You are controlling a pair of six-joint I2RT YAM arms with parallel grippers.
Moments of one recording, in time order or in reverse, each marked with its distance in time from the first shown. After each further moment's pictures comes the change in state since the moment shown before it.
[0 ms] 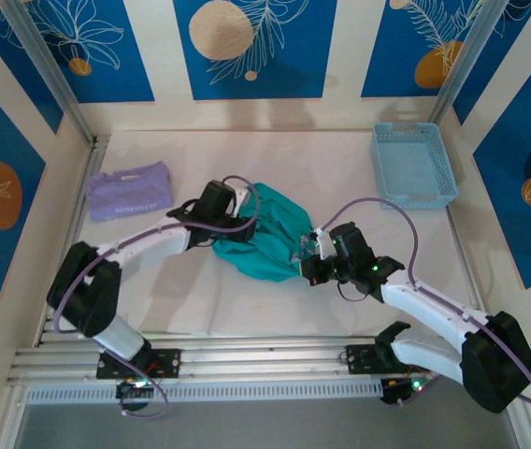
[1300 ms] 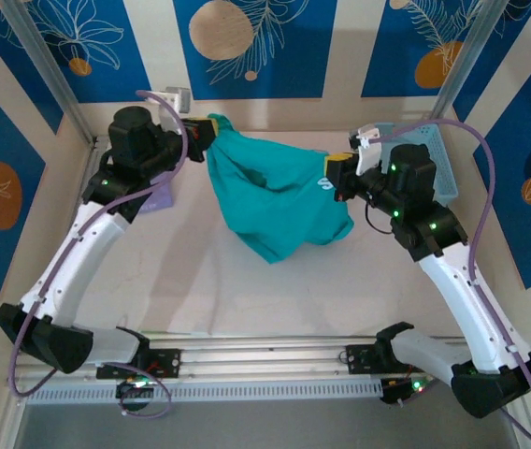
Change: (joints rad) left arm 0.184 -0.280 0.457 -0.024 0.203 -0.113; right arm -0.202 0.011 0.788 -0.209 0.089 -0.270
